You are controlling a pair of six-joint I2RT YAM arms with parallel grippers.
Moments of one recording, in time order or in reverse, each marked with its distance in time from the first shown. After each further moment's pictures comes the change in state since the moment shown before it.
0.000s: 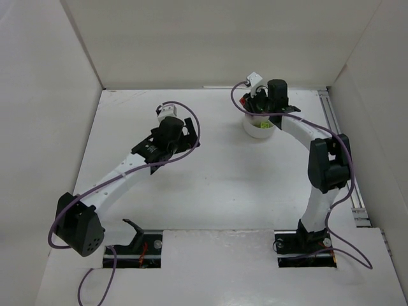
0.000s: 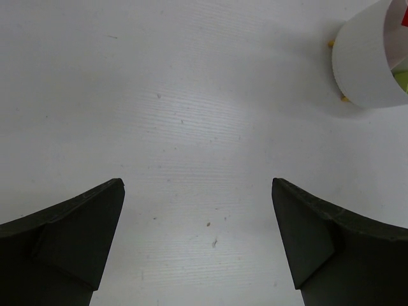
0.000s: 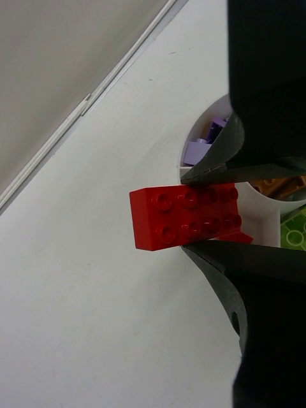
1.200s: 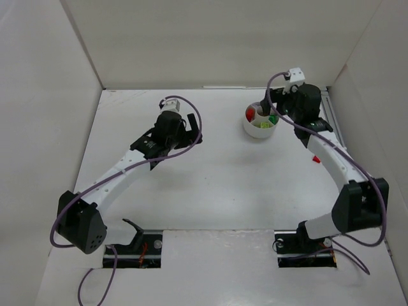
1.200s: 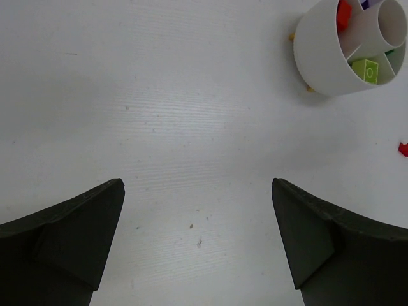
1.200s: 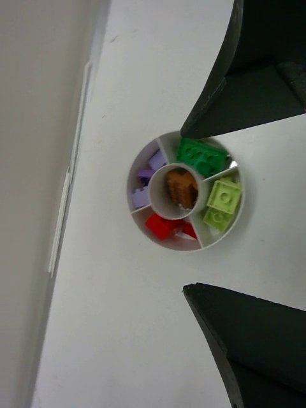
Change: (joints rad) left arm 0.045 0.020 0.034 0.036 0.129 0.057; right arm -0.078 -0.401 -0.230 0.002 0.136 0.325
